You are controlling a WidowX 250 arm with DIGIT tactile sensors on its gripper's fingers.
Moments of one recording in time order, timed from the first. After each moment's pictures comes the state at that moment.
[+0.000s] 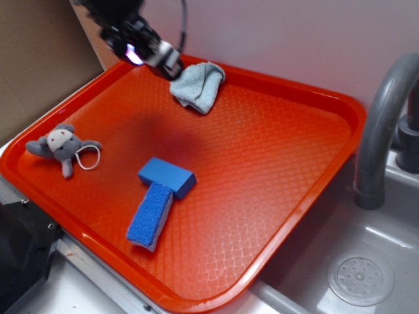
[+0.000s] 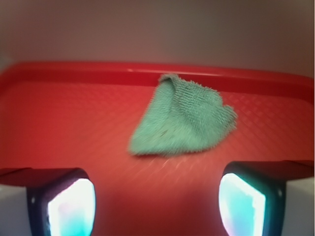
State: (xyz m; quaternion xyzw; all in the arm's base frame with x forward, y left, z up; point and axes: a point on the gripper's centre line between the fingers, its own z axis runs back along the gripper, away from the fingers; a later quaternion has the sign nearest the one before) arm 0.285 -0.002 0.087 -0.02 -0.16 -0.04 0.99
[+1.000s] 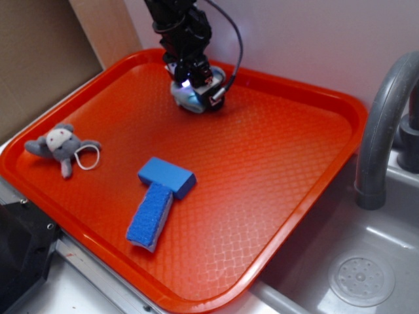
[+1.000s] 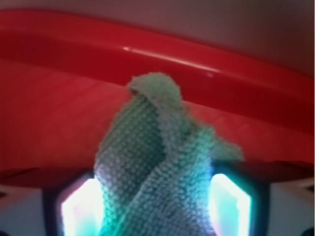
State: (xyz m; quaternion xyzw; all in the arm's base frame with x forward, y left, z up) arm 0.333 0.014 0.022 0.03 -0.06 -0.09 0.99
